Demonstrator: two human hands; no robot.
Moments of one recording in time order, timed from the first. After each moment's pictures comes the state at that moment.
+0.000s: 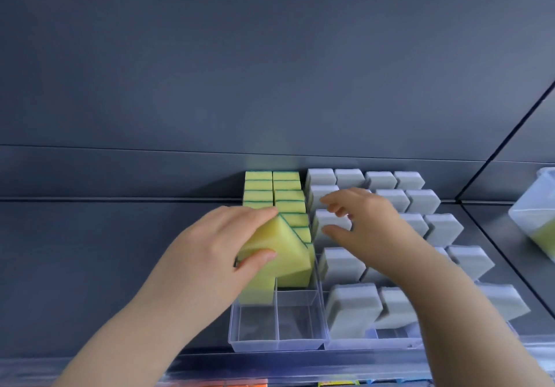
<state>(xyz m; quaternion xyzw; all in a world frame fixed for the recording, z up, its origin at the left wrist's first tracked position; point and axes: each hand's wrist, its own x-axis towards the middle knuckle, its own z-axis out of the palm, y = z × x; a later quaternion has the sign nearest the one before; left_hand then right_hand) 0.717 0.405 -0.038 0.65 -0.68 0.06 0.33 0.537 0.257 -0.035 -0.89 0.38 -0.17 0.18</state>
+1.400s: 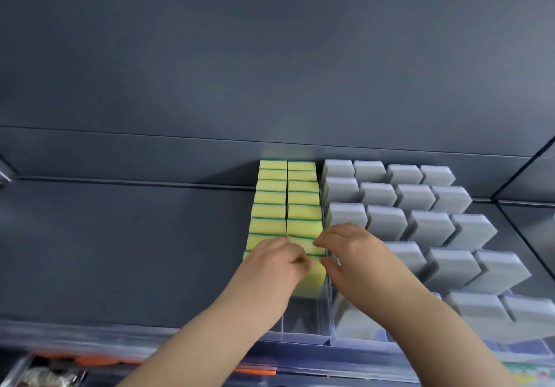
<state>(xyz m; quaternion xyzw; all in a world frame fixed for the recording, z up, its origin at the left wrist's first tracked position) 0.678 0.368 -0.113 0.68 -0.72 0.01 0.16 0.535 0.275 -0.089 -0.94 0.27 -0.15 0.11</state>
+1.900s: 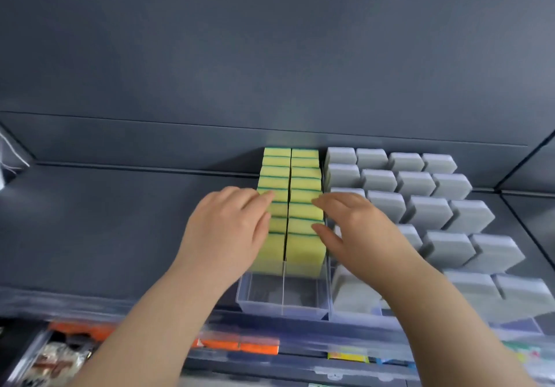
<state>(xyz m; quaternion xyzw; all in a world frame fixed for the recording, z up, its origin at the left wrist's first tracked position) 0.706 0.395 -0.070 0.72 -0.64 0.16 0.20 0.534 0.278 -0.075 -0.94 0.28 -0.20 0.09</state>
